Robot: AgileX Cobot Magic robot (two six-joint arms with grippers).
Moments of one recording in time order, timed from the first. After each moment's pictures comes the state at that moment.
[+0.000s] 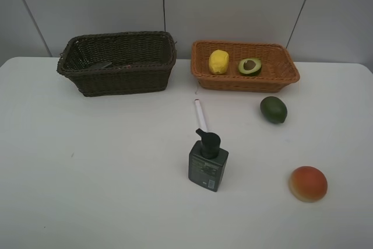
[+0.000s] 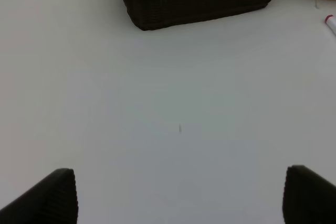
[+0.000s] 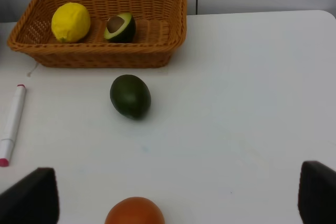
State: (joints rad) left arm -0.08 -0.01 -0.51 -0.05 1.07 0.05; right arm 0.05 0.00 -0.51 -0.05 1.06 0.08
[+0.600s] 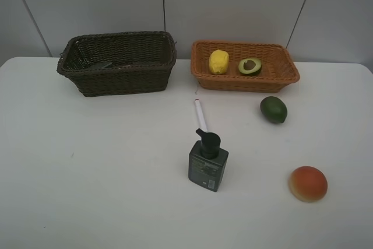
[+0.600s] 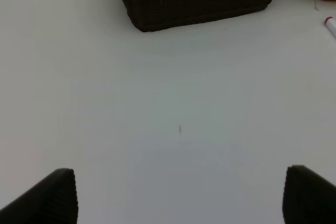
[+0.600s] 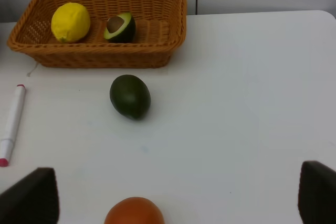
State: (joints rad) left arm -0.08 -0.01 -0.51 -0.05 1.07 0.04; right arm 0.05 0.00 -0.51 -0.06 1.06 0.08
